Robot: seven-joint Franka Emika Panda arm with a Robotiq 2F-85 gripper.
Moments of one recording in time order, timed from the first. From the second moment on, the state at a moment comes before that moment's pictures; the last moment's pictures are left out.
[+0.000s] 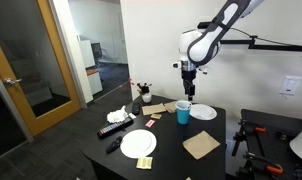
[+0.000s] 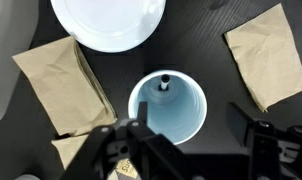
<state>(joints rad) -0.13 0.22 -0.14 -2.35 -0.05 2.55 -0.72</state>
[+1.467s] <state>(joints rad) -0.14 0.41 -0.12 -2.23 -0.18 2.67 -0.39</state>
